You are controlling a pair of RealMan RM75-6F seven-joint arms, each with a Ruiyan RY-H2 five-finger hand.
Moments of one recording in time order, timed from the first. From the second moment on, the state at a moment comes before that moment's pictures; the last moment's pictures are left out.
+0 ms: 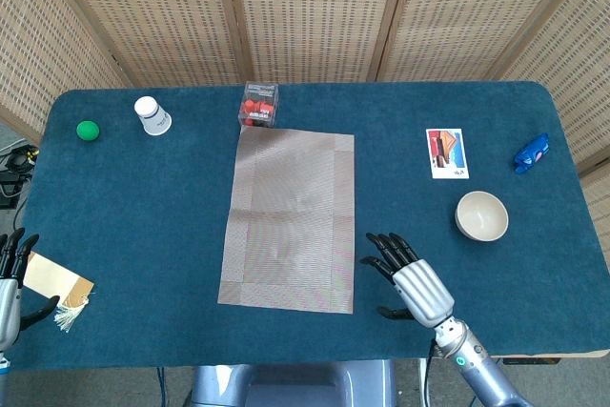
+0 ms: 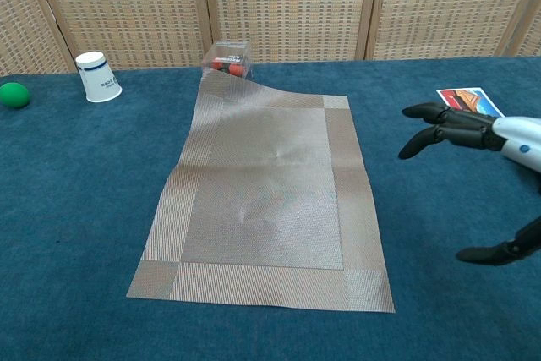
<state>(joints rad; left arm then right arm) -0.03 -1.26 0.04 -1.58 1.46 1.70 0.19 0.32 -1.44 0.02 -1.61 -1.74 1.23 0.01</state>
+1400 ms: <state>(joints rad) 0.00 -1.27 -0.02 -1.56 1.44 1.62 0.20 0.39 -1.68 0.00 -1.48 -1.55 1.09 -0.13</state>
